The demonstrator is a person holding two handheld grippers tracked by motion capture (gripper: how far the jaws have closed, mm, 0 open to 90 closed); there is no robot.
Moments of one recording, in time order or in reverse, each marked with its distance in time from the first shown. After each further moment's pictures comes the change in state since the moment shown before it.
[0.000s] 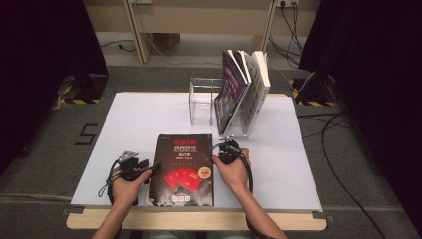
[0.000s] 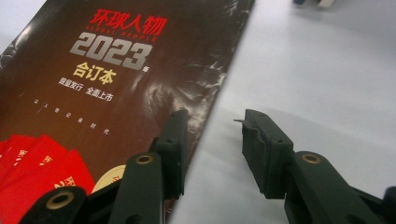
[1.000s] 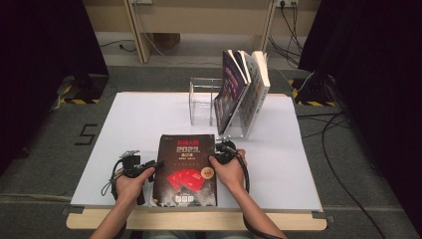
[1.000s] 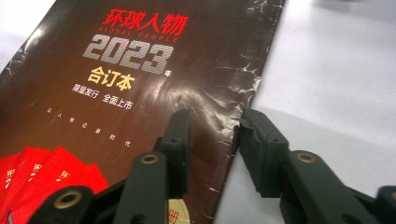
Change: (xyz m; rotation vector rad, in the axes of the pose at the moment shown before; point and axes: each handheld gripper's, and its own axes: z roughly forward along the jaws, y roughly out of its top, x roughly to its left) left arm -0.006 0.006 0.005 0.028 -0.051 -0.188; right arm 0.006 0.000 0.009 0.005 0.016 0.024
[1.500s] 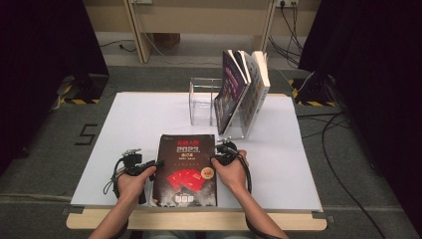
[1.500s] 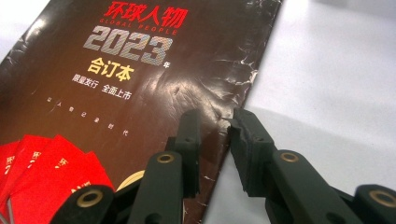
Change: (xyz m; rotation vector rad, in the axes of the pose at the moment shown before) left arm -0.007 0.005 -0.001 0.017 0.036 -0.026; right arm -0.002 -0.003 -0.004 0.009 0.003 -0.029
